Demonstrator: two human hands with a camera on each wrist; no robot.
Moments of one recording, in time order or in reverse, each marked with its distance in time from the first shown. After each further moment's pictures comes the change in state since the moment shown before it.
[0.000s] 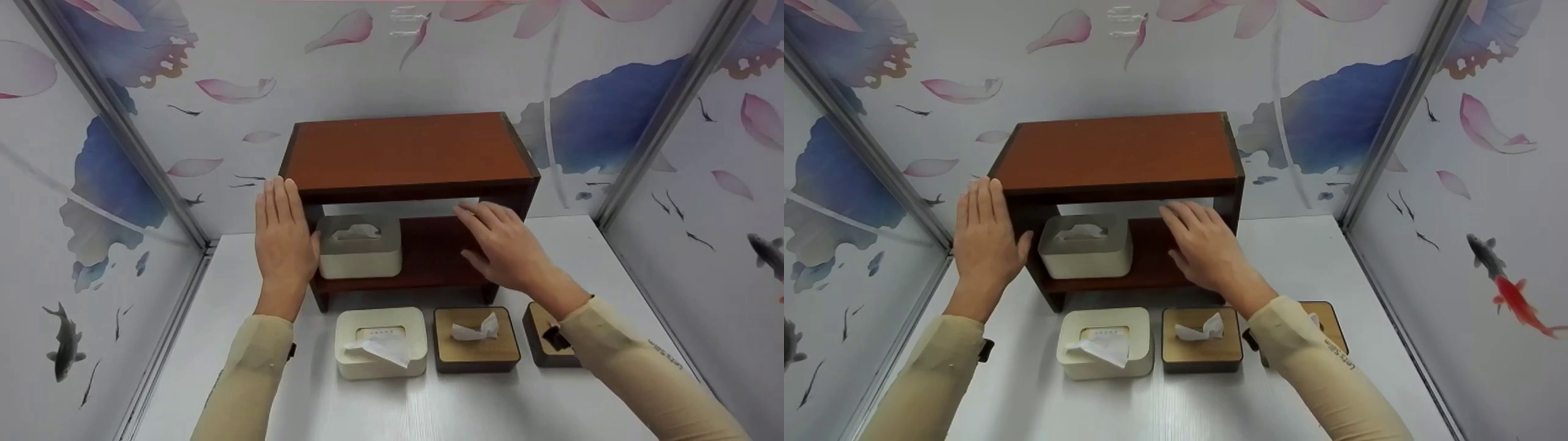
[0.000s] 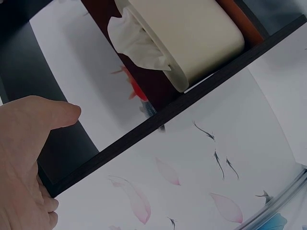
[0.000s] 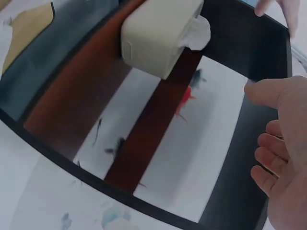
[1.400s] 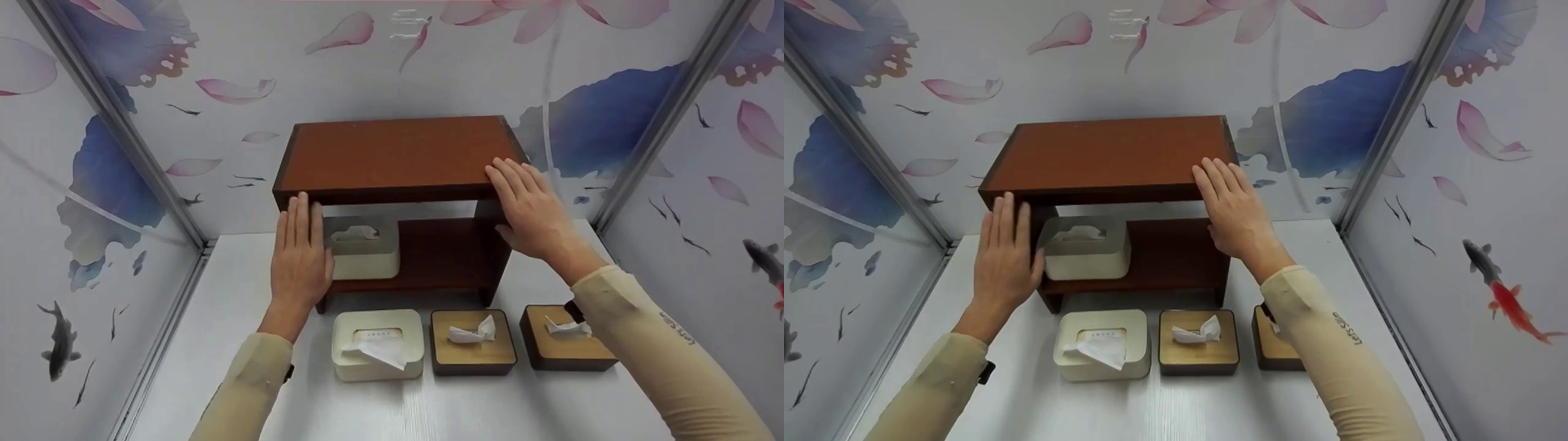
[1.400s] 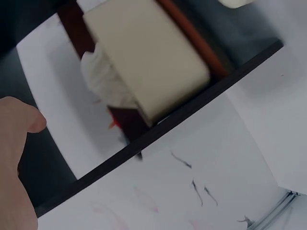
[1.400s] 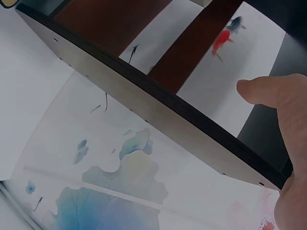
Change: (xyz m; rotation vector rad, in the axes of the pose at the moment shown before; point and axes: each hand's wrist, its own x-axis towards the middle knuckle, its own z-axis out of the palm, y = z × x) left_hand -0.024 0.008 0.037 -0.095 0.255 0.192; right_hand 0.013 0.064 -0.015 -0.147 -0.083 0.078
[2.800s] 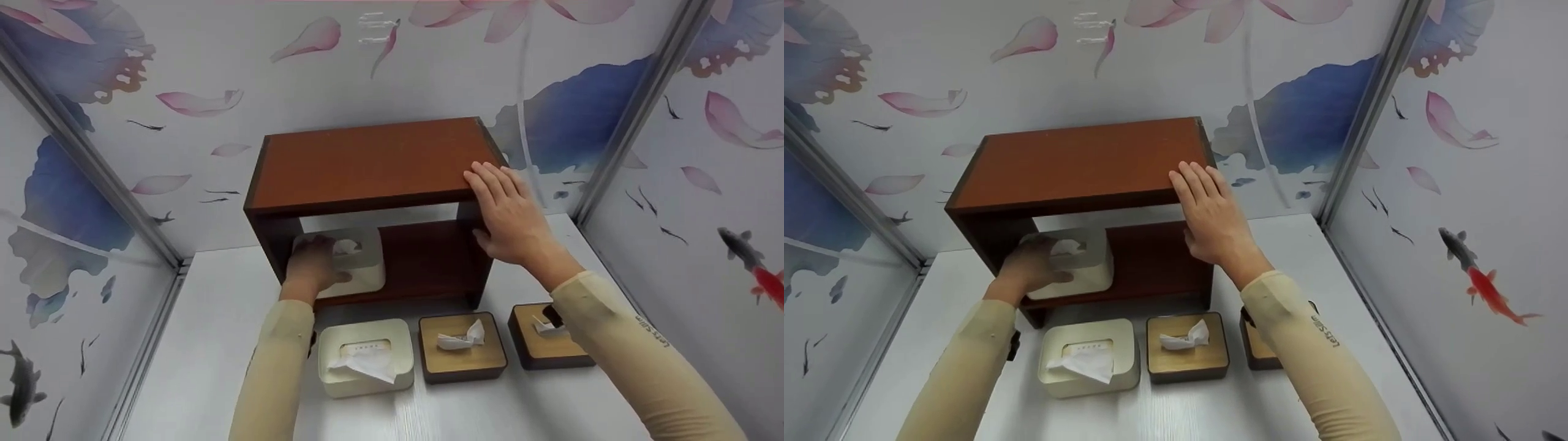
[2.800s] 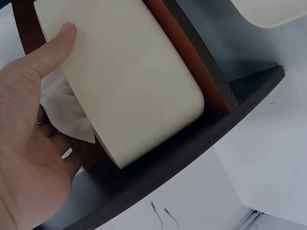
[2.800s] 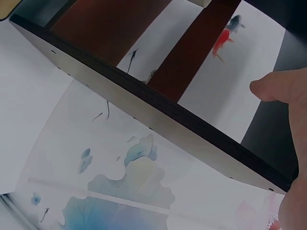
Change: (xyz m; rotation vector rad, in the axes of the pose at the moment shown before) left_hand 0.044 0.025 0.064 -0.346 -0.745 -0.121; right_hand -0.003 -0.003 0.009 -0.010 0.067 0.047
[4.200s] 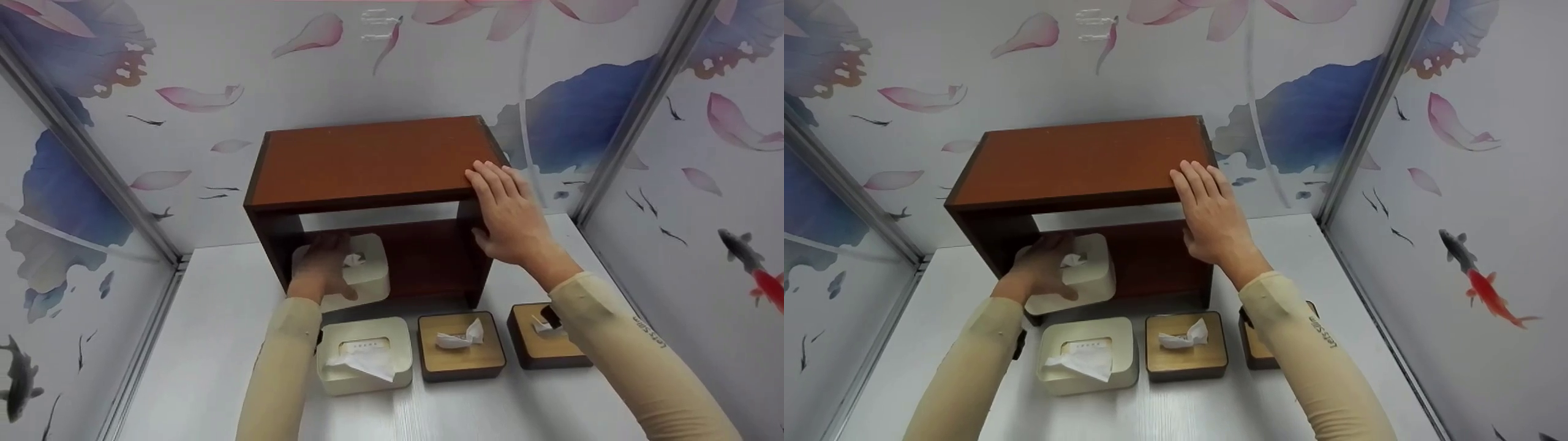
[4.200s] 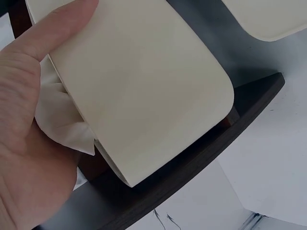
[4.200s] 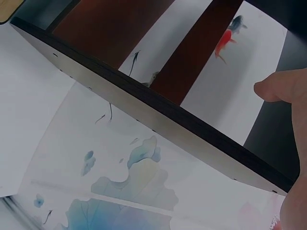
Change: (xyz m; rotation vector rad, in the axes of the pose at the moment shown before) left_hand -0.003 0.009 0.004 0.081 -0.104 0.094; right_hand 0.001 -0.002 0.002 -0.023 0.001 0.025
